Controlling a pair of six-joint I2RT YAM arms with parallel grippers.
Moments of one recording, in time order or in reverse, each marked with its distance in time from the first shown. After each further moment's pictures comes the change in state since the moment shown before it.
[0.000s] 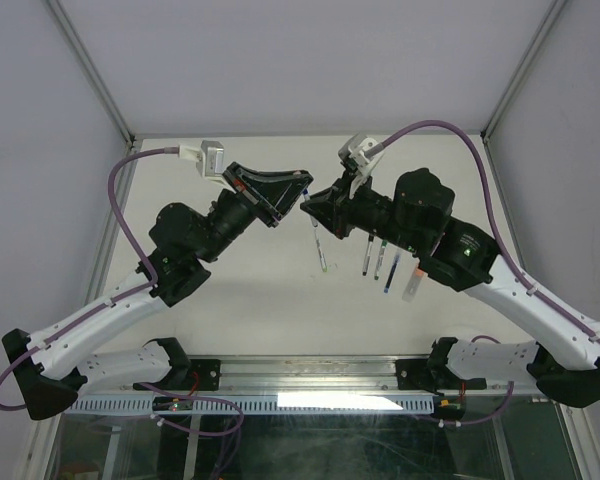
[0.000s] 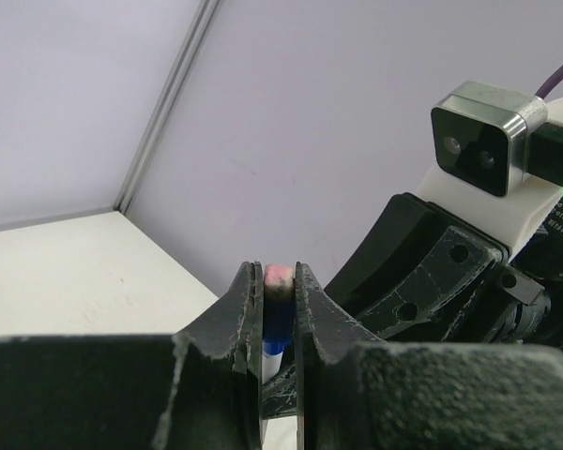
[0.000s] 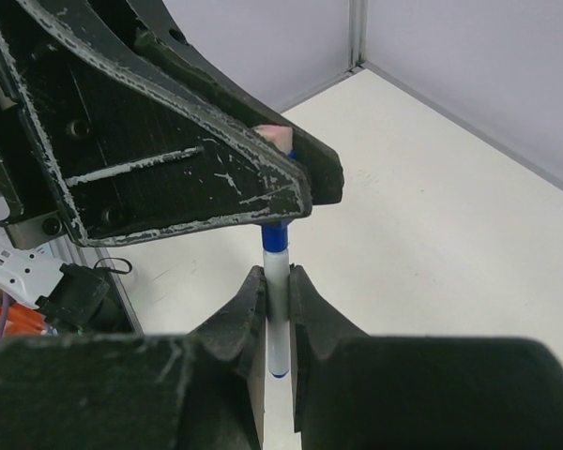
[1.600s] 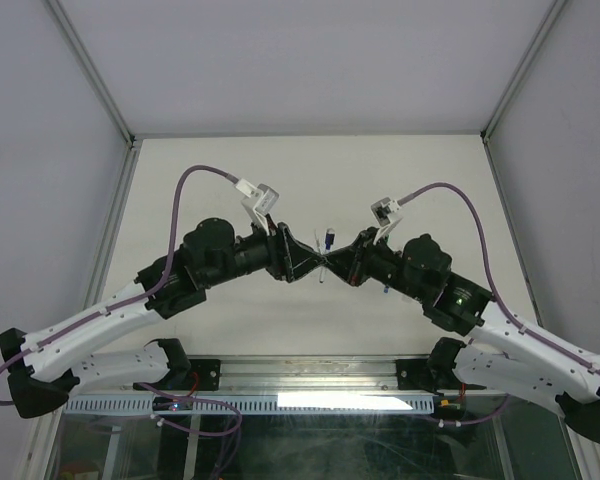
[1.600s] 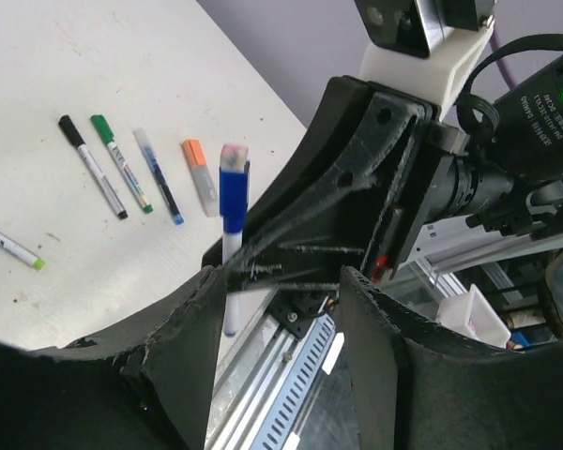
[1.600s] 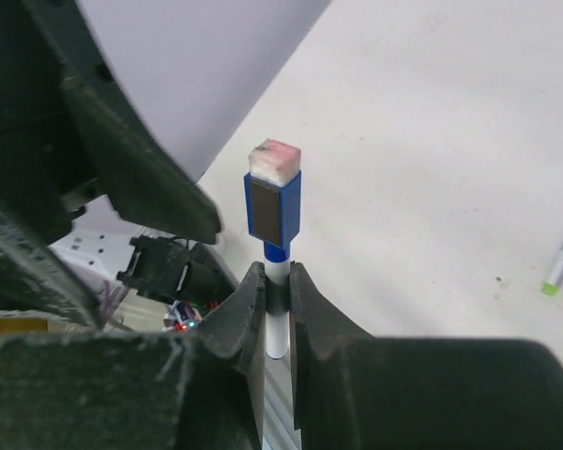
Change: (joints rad) left arm -0.097 -0.058 -0.028 -0.520 0.104 -0.069; right arm -0.019 -0.335 -0.683 0.299 -0.043 0.524
